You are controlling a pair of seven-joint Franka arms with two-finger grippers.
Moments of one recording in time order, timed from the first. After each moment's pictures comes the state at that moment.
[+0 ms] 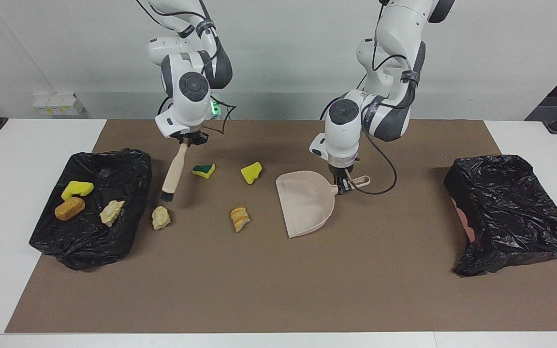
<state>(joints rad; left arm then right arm) -0.14 0.26 -0.43 -1.95 0.26 2.08 0.75 0.09 -0.08 0.11 -2.27 -0.38 1.84 0.48</state>
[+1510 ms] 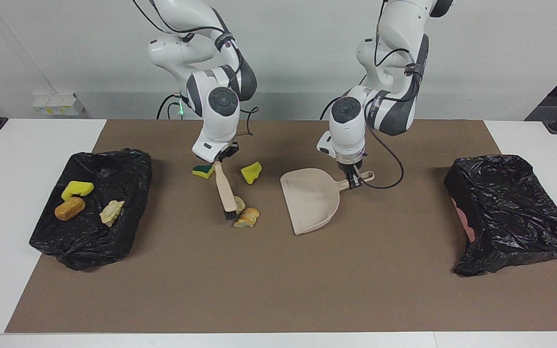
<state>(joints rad) -0.12 0.21 -0.42 -1.99 0.31 2.02 0.72 0.27 0.07 0.13 -2.00 -0.11 1.75 0.16</state>
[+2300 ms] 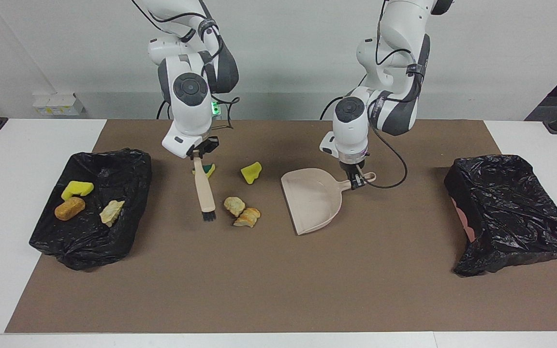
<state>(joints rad) -0.11 0.18 -0.42 -2.06 0.32 2.09 0.71 0.11 0.07 0.11 -1.92 -0.19 1.70 0.04</state>
